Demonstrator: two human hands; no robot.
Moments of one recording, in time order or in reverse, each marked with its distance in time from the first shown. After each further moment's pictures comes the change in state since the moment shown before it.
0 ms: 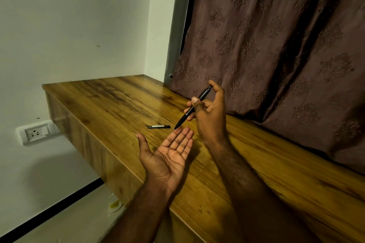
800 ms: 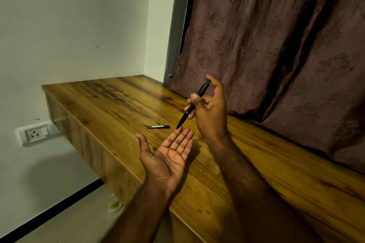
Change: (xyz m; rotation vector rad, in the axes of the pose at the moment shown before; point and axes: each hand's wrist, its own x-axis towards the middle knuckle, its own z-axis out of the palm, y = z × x) left_hand 0.002 0.000 -0.001 0.012 -0.009 -0.010; right_hand 0.002 -0.008 -0.001 -0.033 -0.028 -0.059
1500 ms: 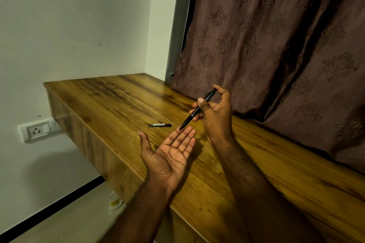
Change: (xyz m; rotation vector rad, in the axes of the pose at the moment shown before) left_hand -0.002 0.001 0.001 -0.025 -0.019 -0.009; right_hand 0.004 0.018 -0.008 0.164 0.043 0.138
